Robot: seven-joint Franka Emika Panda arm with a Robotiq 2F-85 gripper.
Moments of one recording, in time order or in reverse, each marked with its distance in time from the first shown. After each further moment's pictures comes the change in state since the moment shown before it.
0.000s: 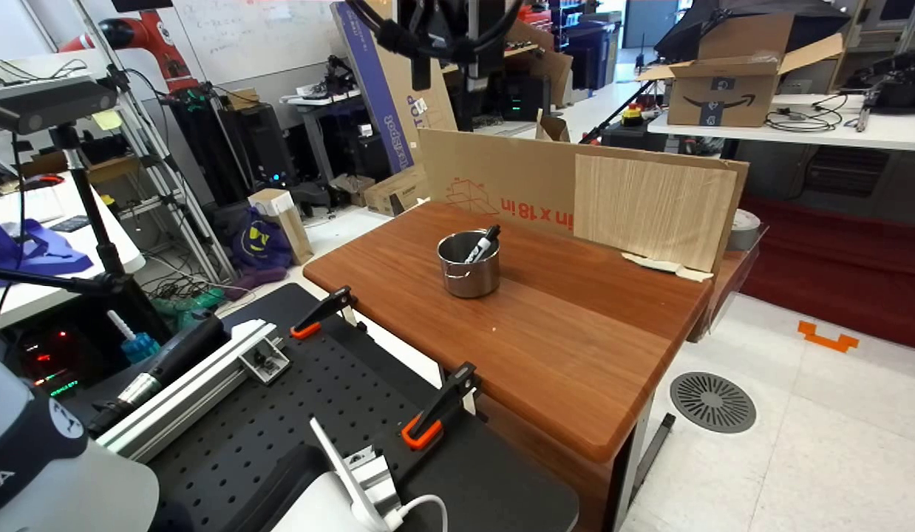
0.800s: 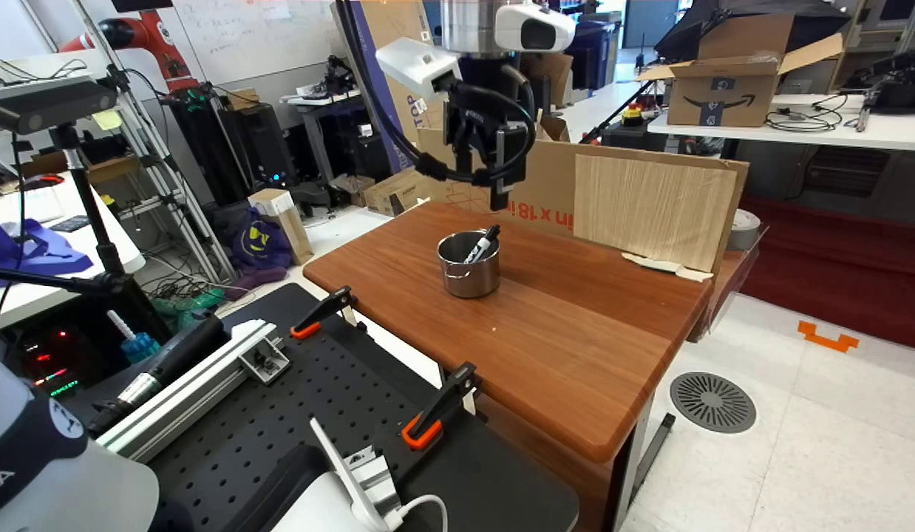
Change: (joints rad) arm 0.000 0.296 0.043 0.010 0.000 0.296 0.138
